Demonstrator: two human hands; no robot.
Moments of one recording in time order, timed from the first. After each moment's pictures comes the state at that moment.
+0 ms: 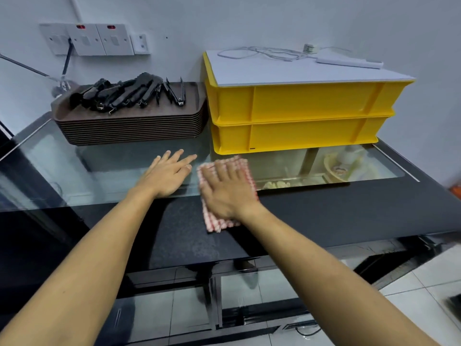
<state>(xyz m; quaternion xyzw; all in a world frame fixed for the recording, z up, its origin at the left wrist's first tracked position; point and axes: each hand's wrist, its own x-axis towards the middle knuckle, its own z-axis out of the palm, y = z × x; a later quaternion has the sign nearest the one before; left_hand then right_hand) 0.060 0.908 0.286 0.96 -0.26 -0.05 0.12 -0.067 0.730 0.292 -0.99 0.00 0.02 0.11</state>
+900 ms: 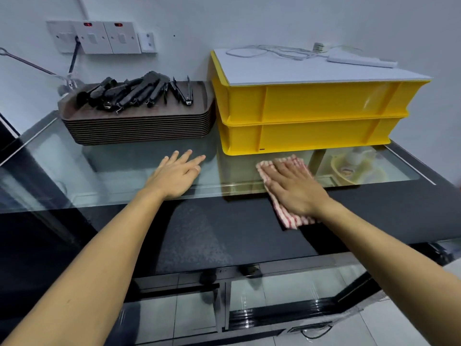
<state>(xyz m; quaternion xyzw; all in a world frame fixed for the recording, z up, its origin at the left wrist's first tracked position) 0.057 0.906 0.290 0.96 -0.26 -0.04 0.11 -0.098 0.610 0.298 -1.00 0.03 0.02 0.06</state>
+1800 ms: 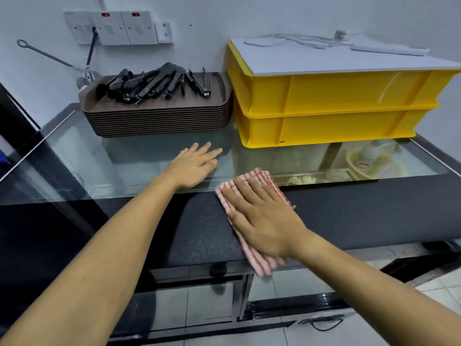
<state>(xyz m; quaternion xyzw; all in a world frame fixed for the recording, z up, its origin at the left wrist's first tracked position) 0.069 0.922 0.292 0.94 -0.31 -0.07 0.10 -0.136 0.745 0.289 -0.99 -0.10 -0.02 0.07</state>
